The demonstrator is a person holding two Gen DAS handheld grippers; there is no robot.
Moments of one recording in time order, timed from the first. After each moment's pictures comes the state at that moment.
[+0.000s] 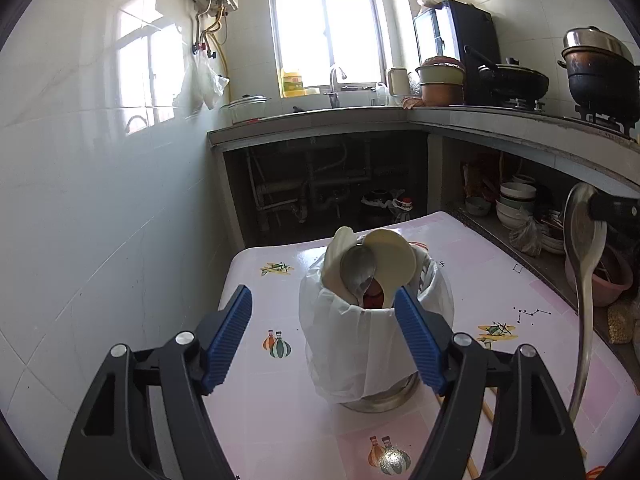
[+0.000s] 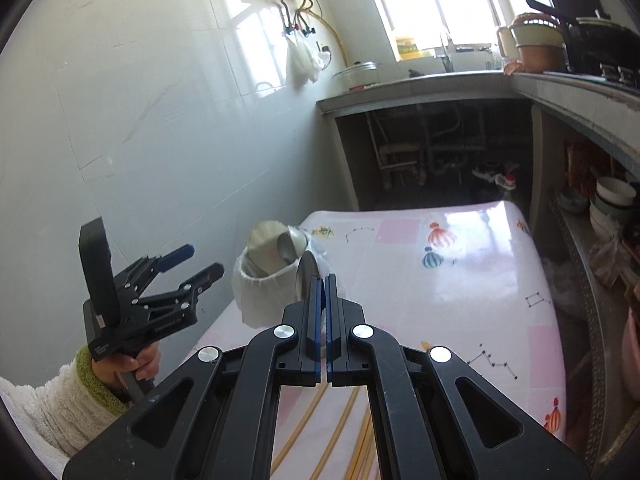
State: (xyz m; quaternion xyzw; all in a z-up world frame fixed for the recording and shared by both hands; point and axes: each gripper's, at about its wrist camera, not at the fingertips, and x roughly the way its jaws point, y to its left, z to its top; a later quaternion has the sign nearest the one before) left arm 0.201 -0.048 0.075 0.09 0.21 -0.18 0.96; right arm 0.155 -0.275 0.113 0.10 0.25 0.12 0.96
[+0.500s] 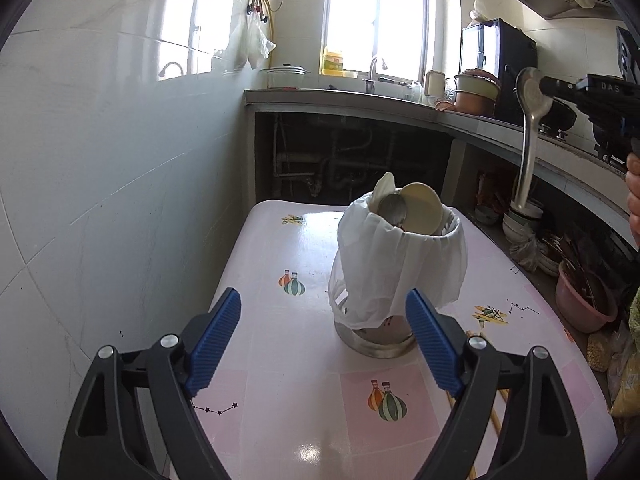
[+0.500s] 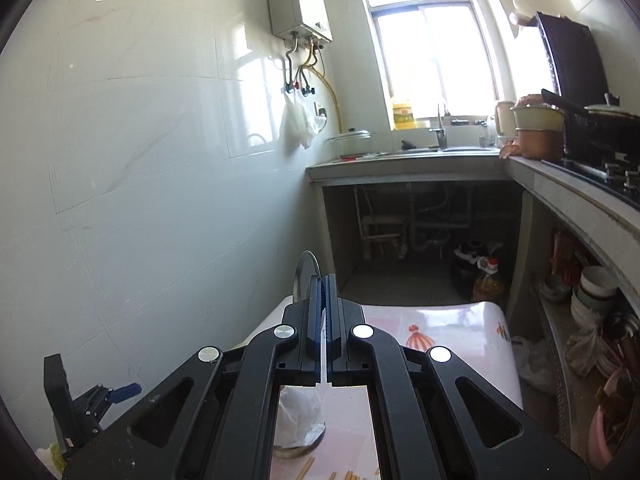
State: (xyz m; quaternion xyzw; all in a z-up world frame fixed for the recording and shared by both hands) left arm 0.165 0.003 0.048 0.01 0.26 -0.15 0.95; right arm 0.226 -0.260 0.174 0.05 0.15 0.08 0.98
